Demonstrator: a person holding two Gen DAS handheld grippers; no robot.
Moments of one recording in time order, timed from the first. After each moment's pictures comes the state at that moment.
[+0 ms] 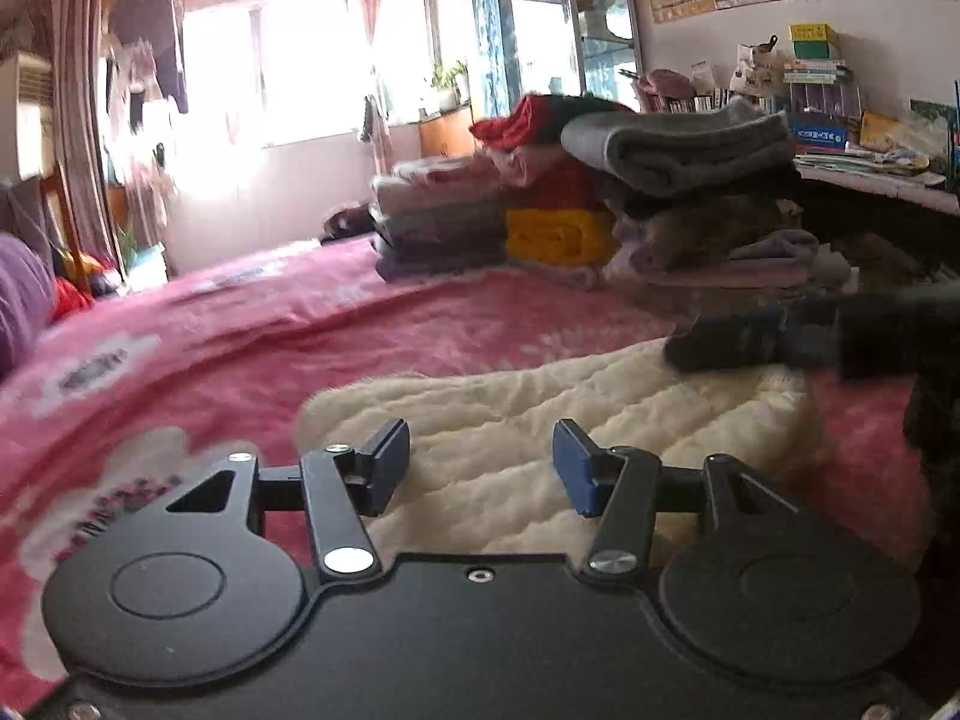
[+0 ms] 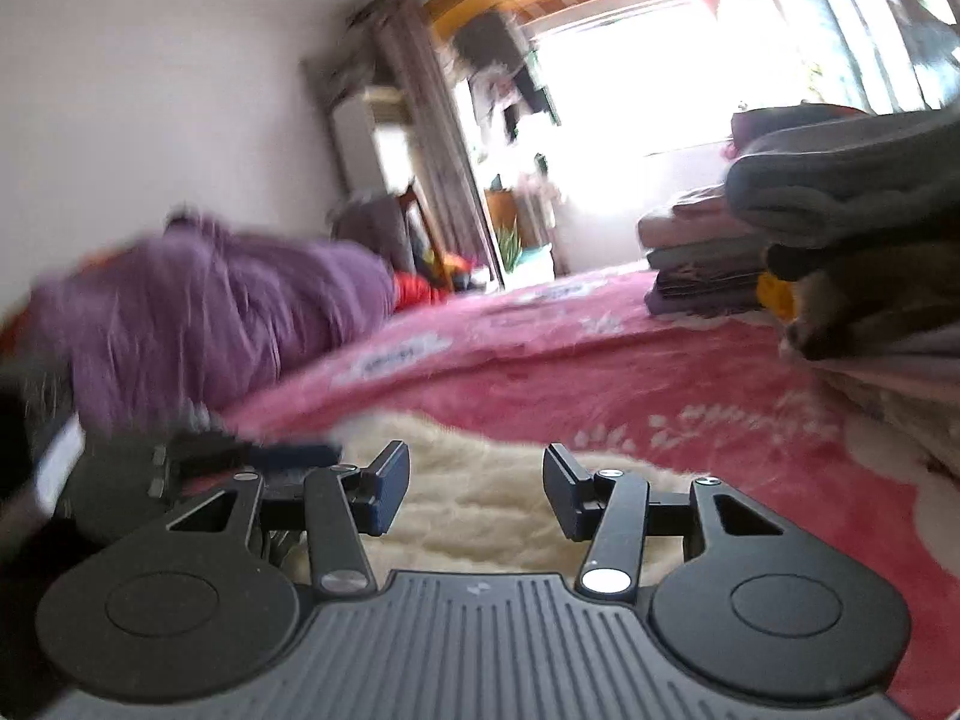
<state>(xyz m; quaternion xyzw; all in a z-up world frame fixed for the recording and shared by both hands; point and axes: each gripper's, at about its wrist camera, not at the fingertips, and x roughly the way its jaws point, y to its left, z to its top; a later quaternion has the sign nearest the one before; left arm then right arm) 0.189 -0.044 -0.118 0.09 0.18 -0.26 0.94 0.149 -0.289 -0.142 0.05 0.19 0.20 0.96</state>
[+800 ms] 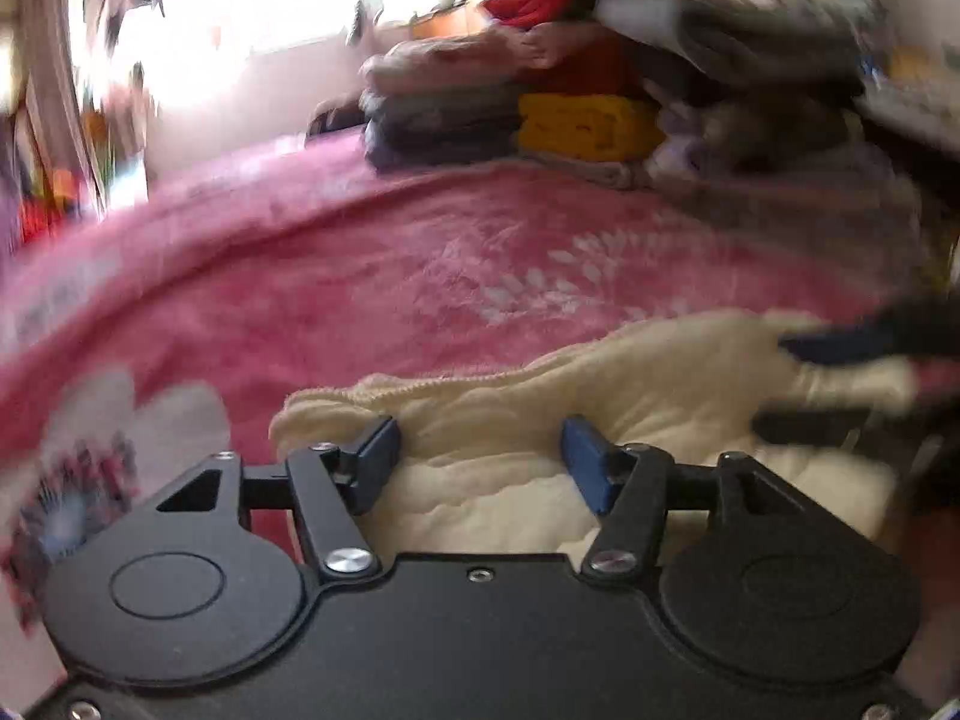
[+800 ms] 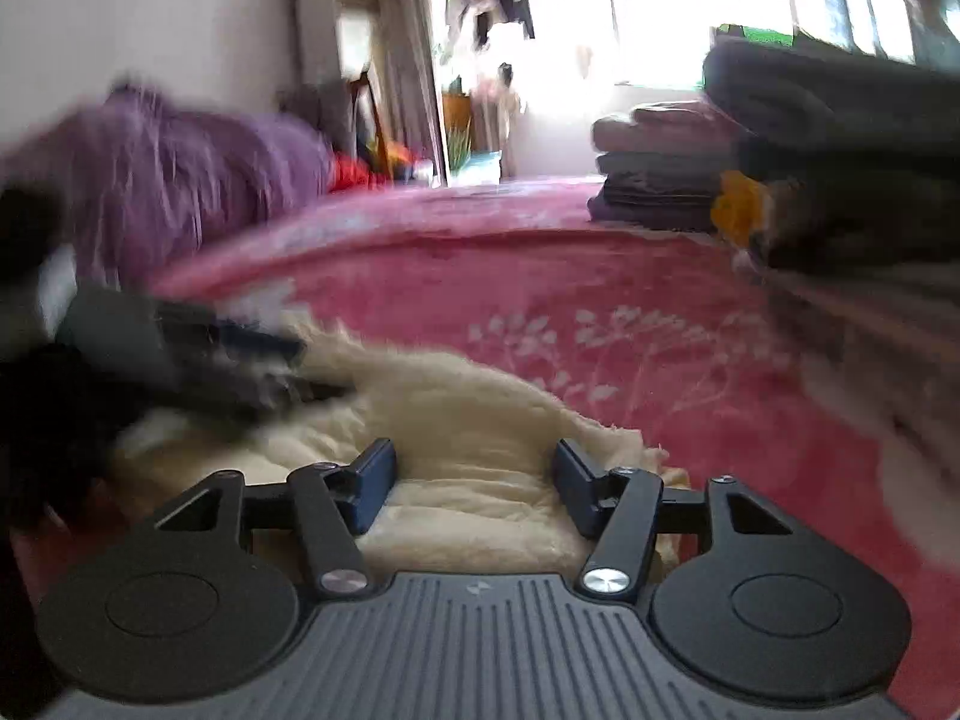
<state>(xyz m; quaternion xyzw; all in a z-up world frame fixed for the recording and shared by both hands) 0.244 -0.071 -0.157 0.13 0.26 -0.25 0.92 0.180 -0.303 -0.167 0.02 0.23 0.17 0.96</state>
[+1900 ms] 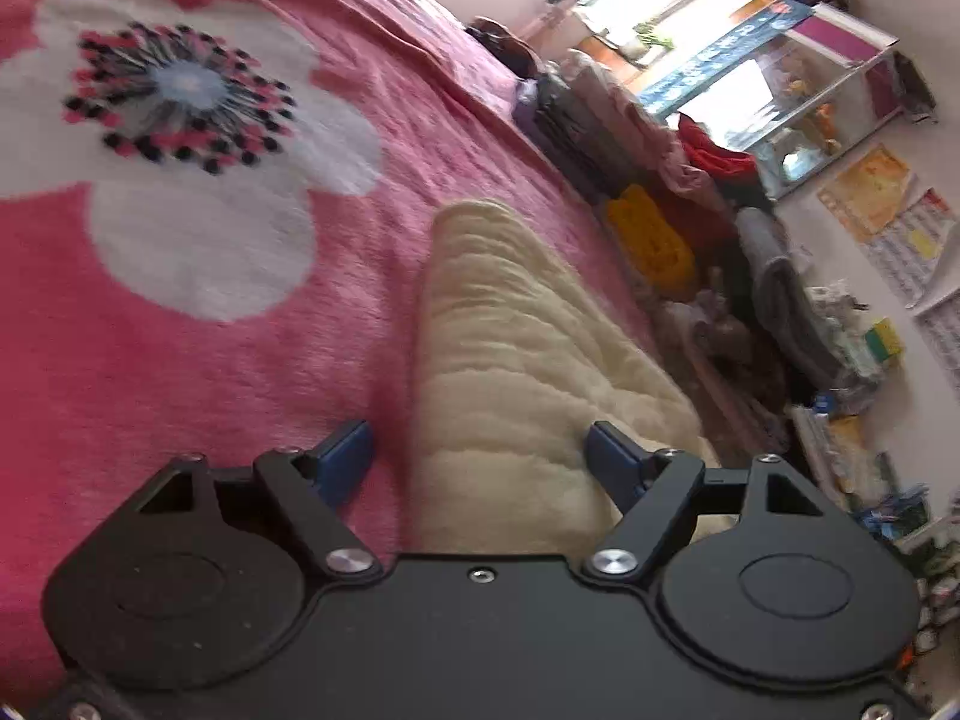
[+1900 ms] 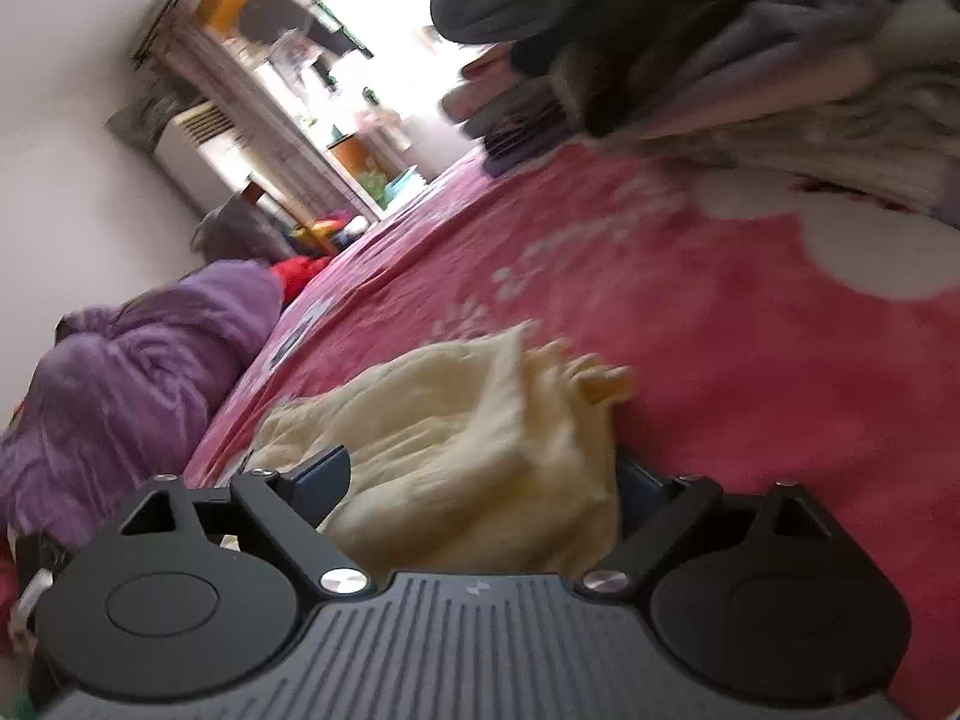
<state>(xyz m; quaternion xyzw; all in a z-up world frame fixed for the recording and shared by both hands) 0.222 0.059 -0.175 -0.32 0.39 -0.25 0.83 0.172 -0.351 -0.184 0.29 0.27 0.16 0.90</state>
